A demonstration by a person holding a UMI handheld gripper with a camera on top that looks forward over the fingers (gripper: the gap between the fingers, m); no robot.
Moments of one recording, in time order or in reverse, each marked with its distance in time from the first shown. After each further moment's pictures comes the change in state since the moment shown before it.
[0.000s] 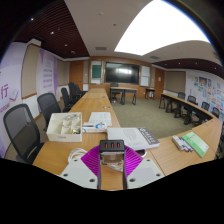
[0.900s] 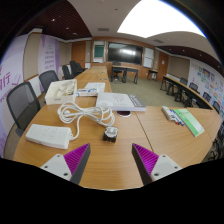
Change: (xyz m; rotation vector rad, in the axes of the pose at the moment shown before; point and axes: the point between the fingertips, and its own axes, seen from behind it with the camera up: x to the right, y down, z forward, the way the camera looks) arm 0.081 0.141 -0.083 -0.232 -0.027 -0.039
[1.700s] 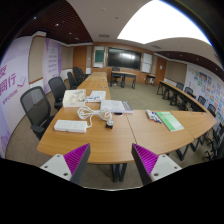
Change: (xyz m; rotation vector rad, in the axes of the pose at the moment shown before) arm 0.003 0.009 -0.258 0.038 0.016 -0.014
